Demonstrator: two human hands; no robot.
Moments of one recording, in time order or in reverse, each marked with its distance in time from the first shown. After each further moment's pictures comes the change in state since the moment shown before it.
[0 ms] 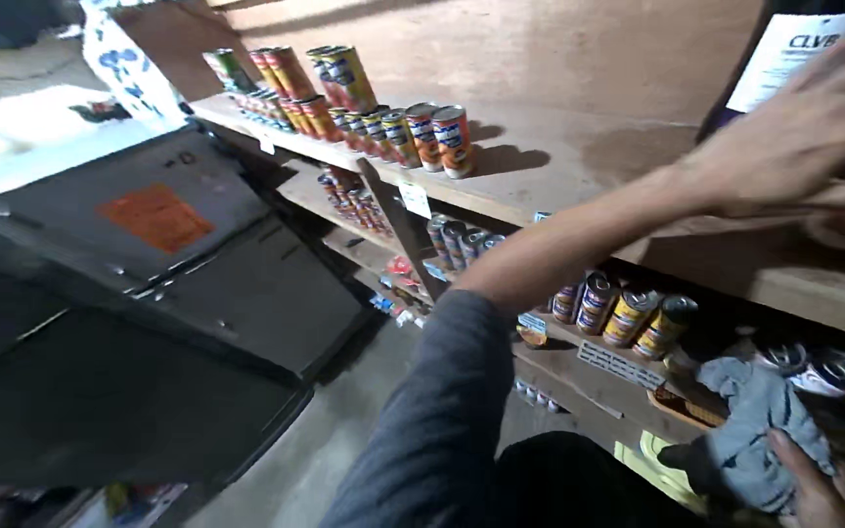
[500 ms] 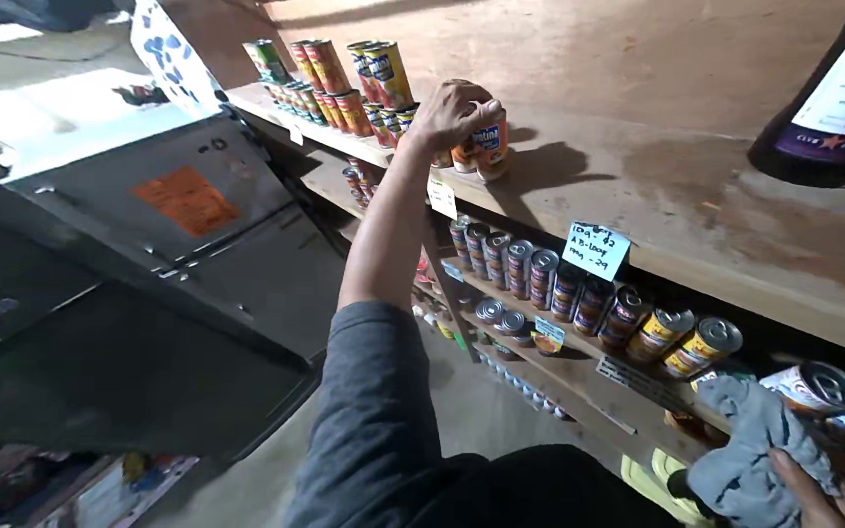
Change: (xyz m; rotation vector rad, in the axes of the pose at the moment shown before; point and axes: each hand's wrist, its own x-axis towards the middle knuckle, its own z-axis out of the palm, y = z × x) left_hand -0.237 -0.164 -0.220 0.264 -0.310 -0.798; right_hand 0.005 0.008 0.025 0.039 -0.058 -0.004
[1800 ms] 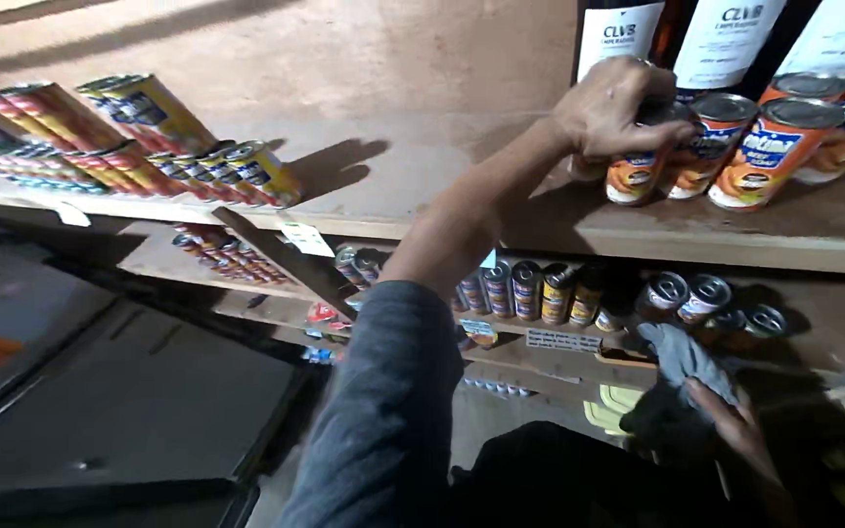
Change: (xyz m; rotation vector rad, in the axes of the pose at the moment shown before) left_hand 0.138 0.325 0.127 -0.431 0.090 0.954; right_hand -0.027 0.008 -0.026 -0.052 0.203 -0.112
